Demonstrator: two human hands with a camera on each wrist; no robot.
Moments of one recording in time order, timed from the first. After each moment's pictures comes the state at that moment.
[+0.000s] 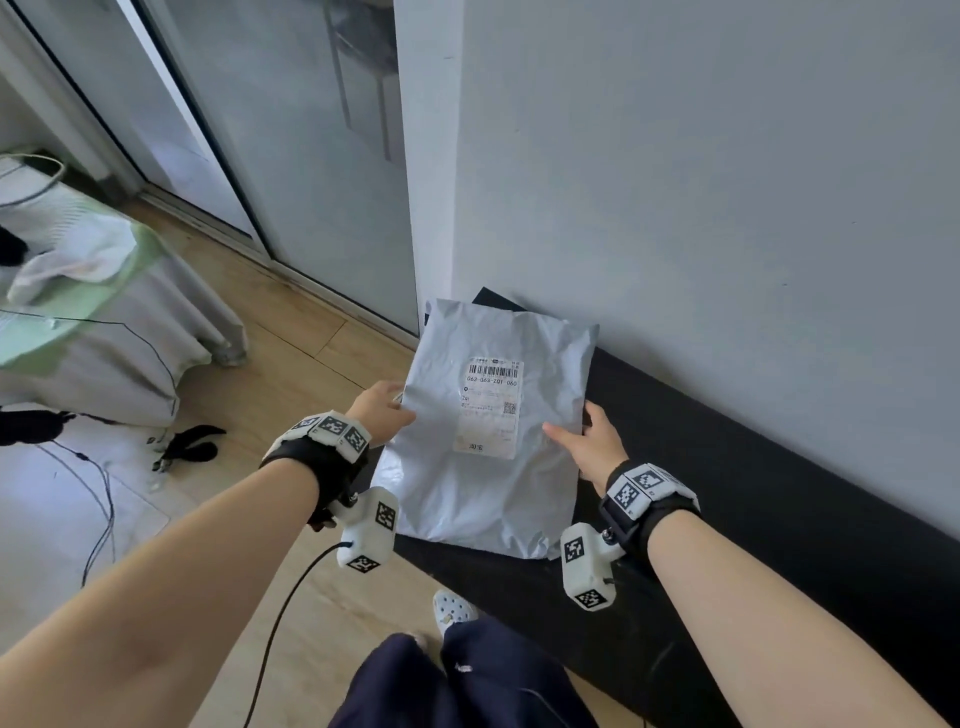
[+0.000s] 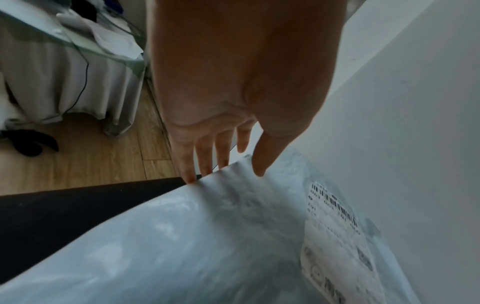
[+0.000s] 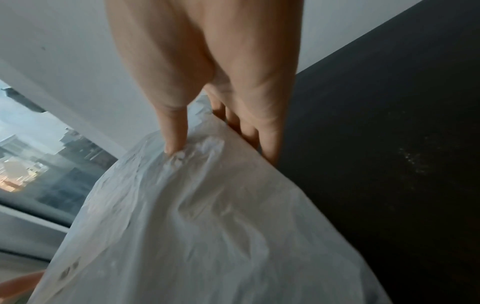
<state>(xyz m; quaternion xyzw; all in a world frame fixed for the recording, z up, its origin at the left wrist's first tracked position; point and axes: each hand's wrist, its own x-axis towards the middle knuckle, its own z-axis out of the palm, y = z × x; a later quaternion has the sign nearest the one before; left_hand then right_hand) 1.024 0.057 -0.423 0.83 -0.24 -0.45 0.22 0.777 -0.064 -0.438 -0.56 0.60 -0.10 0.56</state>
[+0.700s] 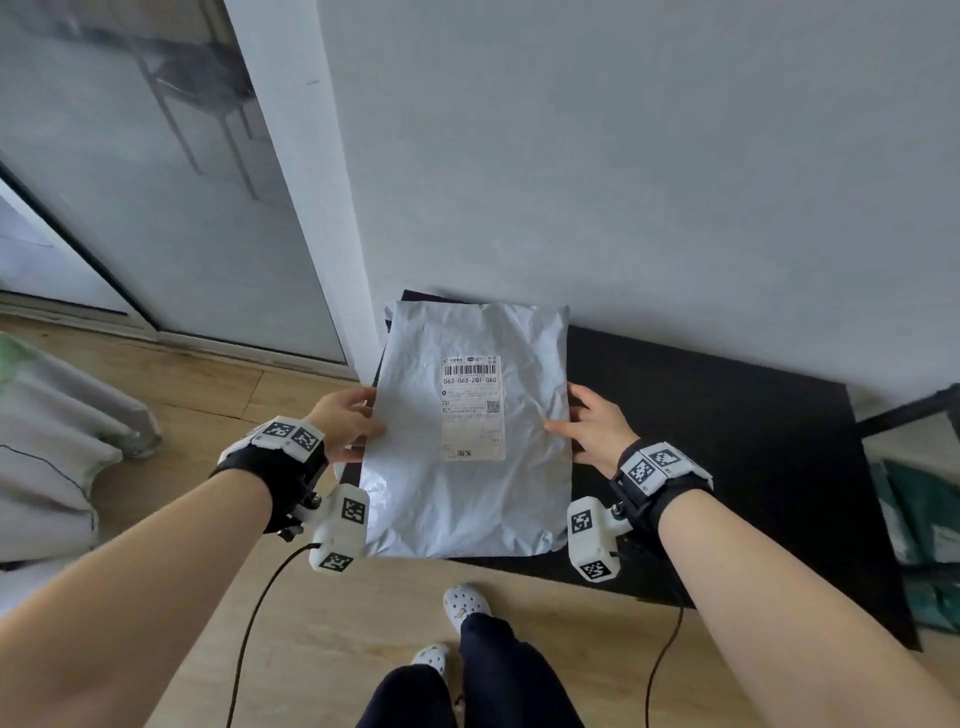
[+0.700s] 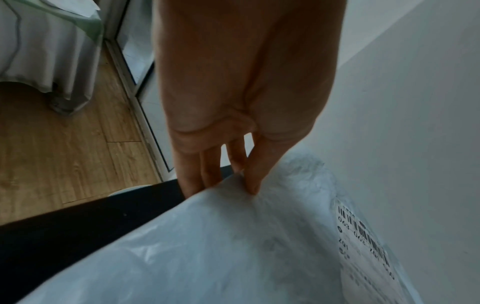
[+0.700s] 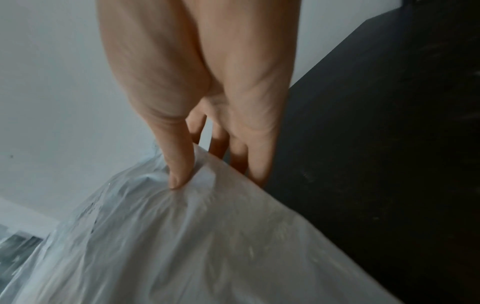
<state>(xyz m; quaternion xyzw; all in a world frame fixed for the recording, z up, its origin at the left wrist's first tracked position) 1.041 0.070 -0.394 0.69 -0.23 -0.61 0.31 0.738 -0.001 -0.383 -0.43 0.61 -0.20 0.63</state>
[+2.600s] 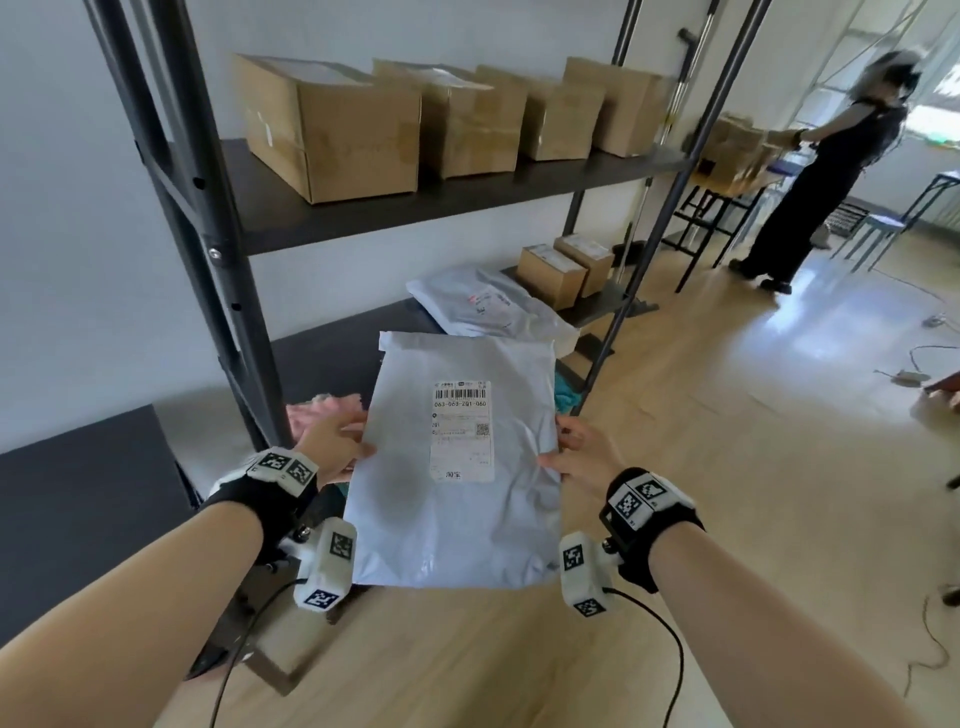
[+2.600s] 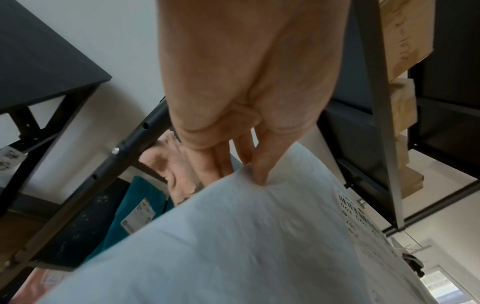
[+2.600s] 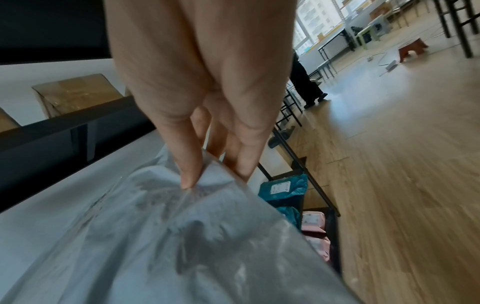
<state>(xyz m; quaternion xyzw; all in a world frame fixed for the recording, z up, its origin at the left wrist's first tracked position) 0.120 0.109 -0.316 0.47 -0.55 -0.67 0.17 -0.133 0.292 -0.300 -0.25 0.75 -0.49 0.38</state>
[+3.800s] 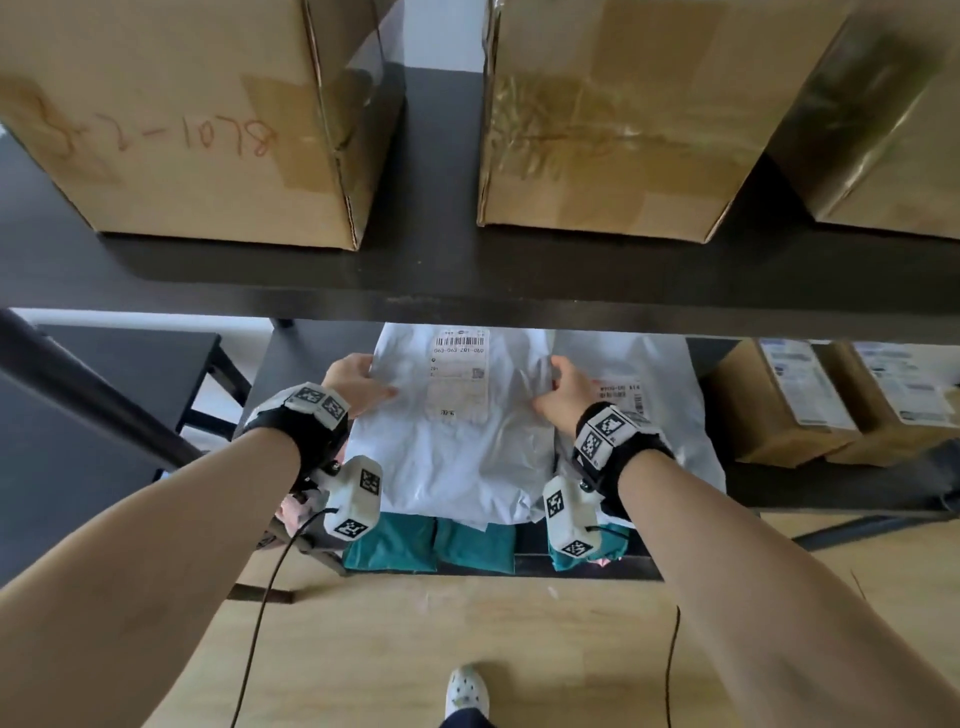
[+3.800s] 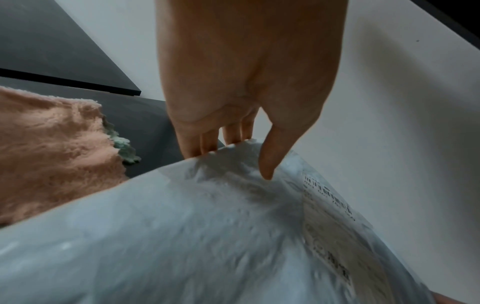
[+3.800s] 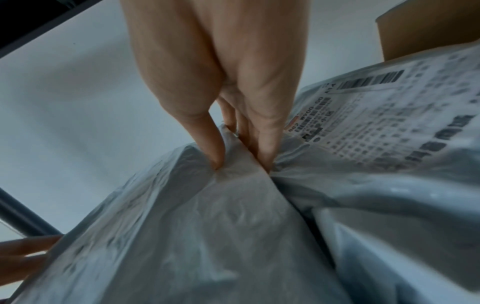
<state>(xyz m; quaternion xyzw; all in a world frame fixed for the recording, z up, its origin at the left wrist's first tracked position) -0.032 -0.101 -0.358 0.76 -0.46 -0.42 0.21 -0.299 -0.112 -0.357 -0.56 0.70 -0.19 0.40</state>
